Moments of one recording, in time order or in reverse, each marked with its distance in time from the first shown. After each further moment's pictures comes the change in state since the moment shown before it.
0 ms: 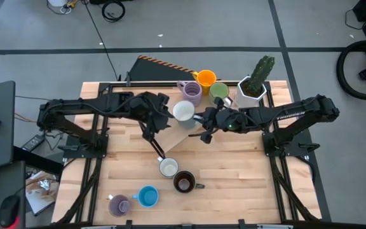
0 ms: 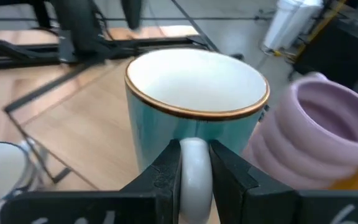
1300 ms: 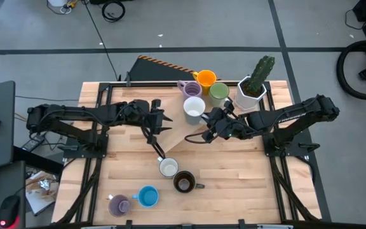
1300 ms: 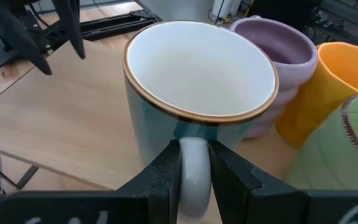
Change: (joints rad) left arm 0.048 -0.167 -0.526 0.574 0.074 -0.327; right arm 0.070 -0.003 -0.001 -0.181 0.234 0.307
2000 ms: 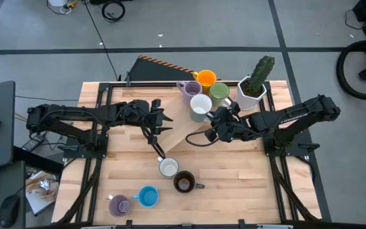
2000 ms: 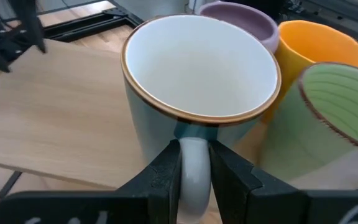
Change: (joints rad) left arm 0.000 0.000 0.000 0.023 0.000 -0.048; right arm 0.030 -0.010 0.003 -0.153 0.072 0.190
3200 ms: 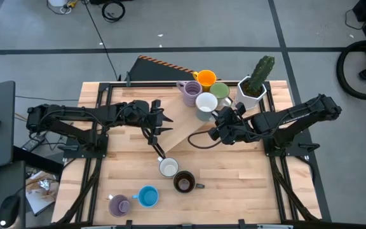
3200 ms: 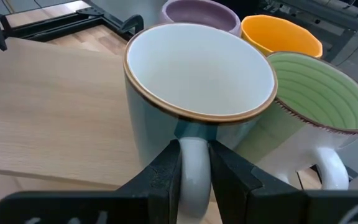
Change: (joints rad) left arm -0.006 0.000 0.000 0.001 0.000 -0.027; right arm 0.026 -0.024 -0.003 -0.102 0.114 0.095
